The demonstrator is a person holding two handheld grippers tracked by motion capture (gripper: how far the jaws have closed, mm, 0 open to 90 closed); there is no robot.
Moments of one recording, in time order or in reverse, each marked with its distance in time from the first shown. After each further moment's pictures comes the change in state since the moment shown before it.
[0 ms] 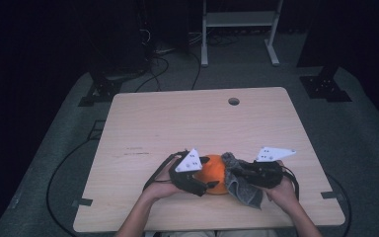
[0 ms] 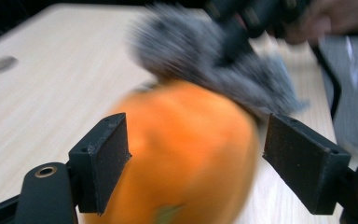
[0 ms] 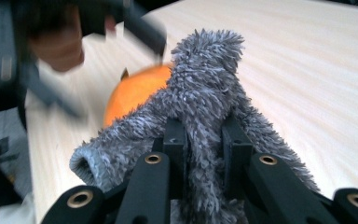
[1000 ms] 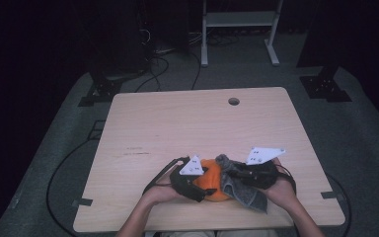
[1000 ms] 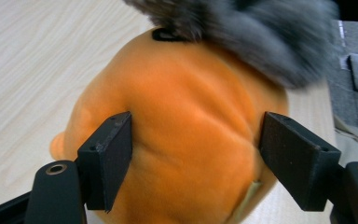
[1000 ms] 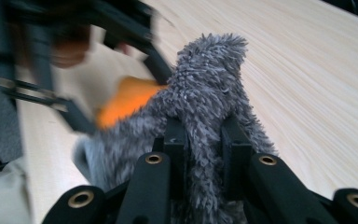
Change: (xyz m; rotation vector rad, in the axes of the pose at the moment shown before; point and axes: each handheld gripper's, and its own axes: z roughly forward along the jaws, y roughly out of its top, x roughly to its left) left arm -0.009 -0.021 0.014 0.184 -0.077 0.004; right arm 0.018 0.021 0.004 0.107 -0.052 -0.134
